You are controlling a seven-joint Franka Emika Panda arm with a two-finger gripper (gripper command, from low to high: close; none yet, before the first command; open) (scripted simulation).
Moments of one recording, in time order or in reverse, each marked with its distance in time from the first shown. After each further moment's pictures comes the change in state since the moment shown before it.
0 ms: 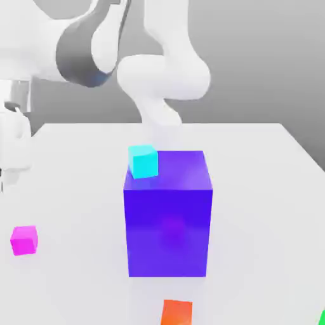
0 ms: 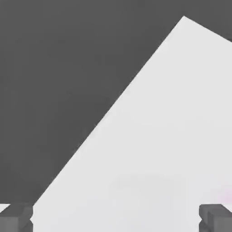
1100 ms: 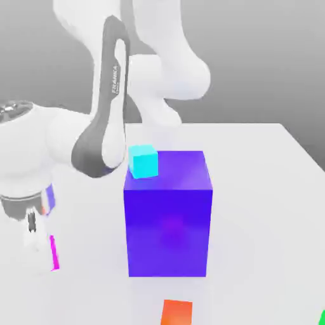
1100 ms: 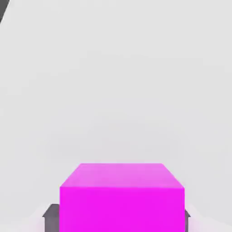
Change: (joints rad) arm 0.176 0.317 0.166 0.128 -0.010 -0.017 0.336
